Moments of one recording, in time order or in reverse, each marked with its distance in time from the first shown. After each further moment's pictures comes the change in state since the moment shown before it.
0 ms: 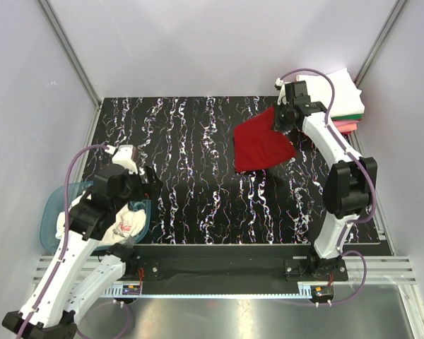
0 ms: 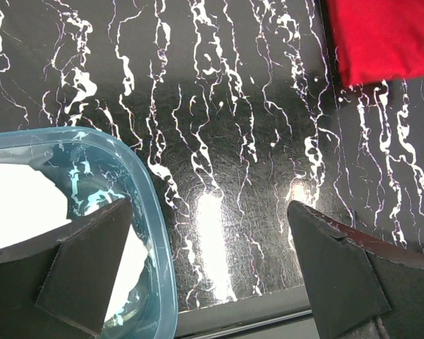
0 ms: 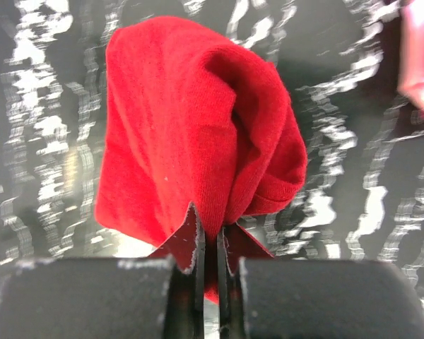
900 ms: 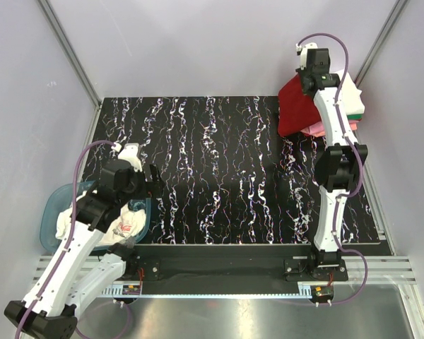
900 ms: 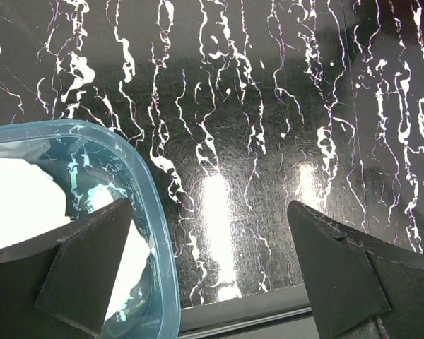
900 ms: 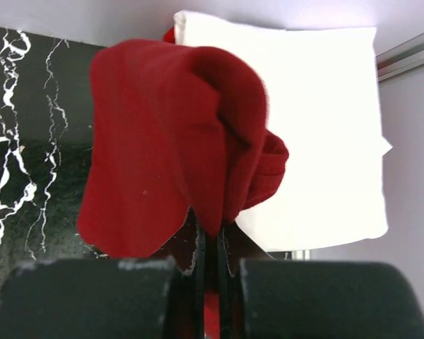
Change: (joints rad) left arm 0.002 0.071 -0.005 0.006 0.003 0.007; right arm -0.138 0.396 0.713 -0.076 0.359 -0.402
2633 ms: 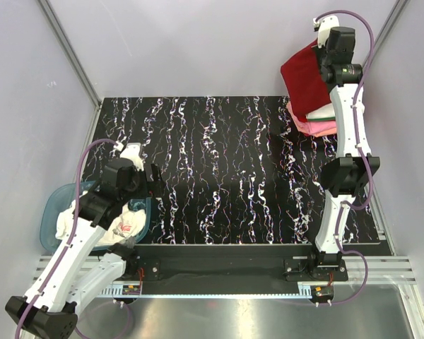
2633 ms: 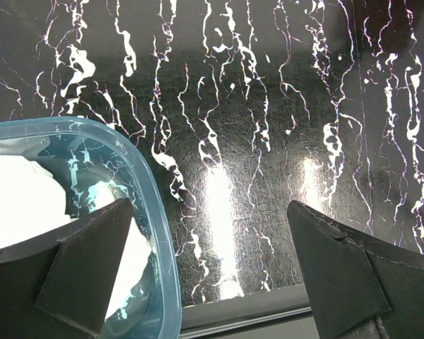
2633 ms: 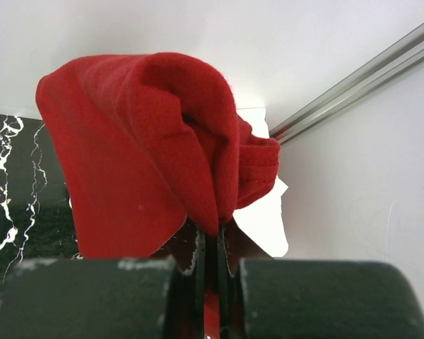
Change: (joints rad) left arm 0.001 0.032 0.000 0.000 -0.003 0.000; right arm -0.048 -0.102 0.153 0.004 -0.028 -0.099
